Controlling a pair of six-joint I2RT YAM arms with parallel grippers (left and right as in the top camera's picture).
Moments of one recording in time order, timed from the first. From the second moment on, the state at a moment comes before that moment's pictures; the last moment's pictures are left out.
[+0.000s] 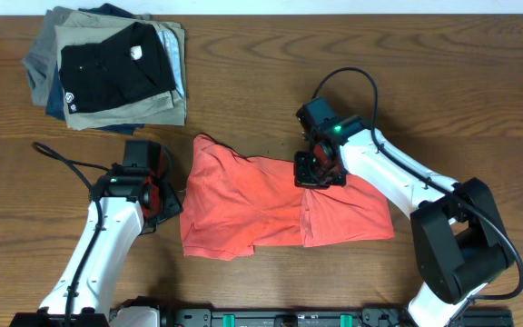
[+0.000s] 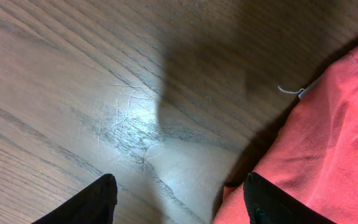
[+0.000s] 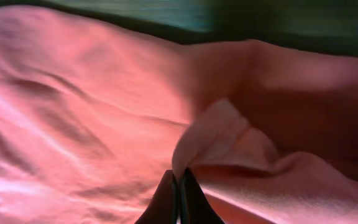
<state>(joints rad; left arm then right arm) -0.03 1.31 0.75 -0.86 -0.12 -0.53 0.52 1.85 1.23 -0.82 -0.23 0.55</state>
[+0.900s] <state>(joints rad) -0.03 1.31 0.75 -0.86 -0.12 -0.53 0.45 1.77 1.32 -1.04 -0.23 0.44</state>
